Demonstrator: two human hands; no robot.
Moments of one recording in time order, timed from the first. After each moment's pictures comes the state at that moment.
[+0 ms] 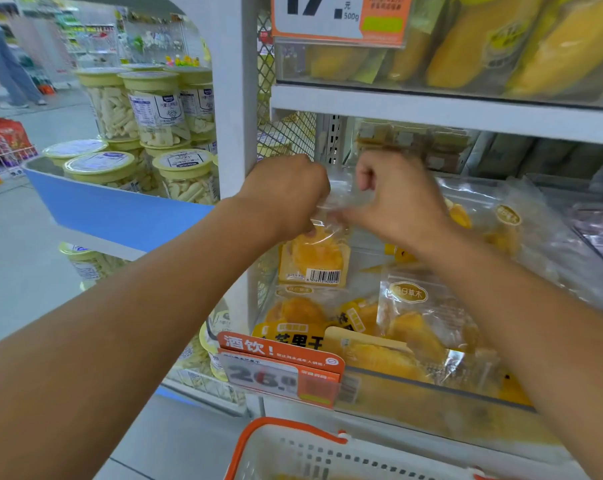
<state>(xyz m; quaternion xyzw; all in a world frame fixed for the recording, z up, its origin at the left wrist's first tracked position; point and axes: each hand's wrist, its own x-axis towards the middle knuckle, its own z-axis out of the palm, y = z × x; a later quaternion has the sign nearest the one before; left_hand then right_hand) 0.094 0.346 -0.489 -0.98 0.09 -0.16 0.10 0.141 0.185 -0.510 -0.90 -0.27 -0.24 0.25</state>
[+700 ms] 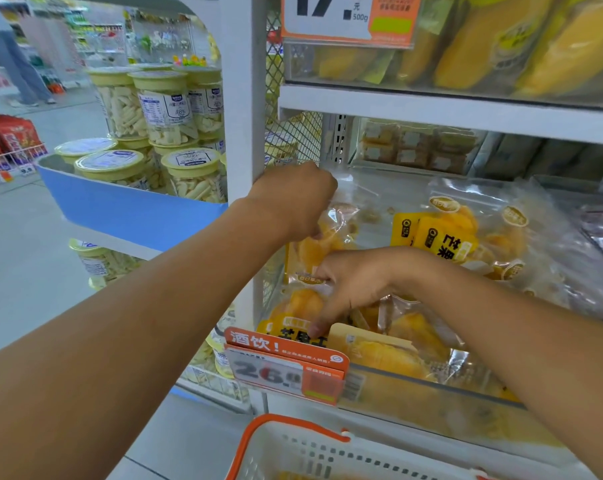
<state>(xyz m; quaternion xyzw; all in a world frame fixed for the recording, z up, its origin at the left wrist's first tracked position) 0.101 0.347 -0.497 -0.99 0.07 -0.11 0.06 0.104 0.213 -0.539 -0.90 -0.30 0.31 0.07</state>
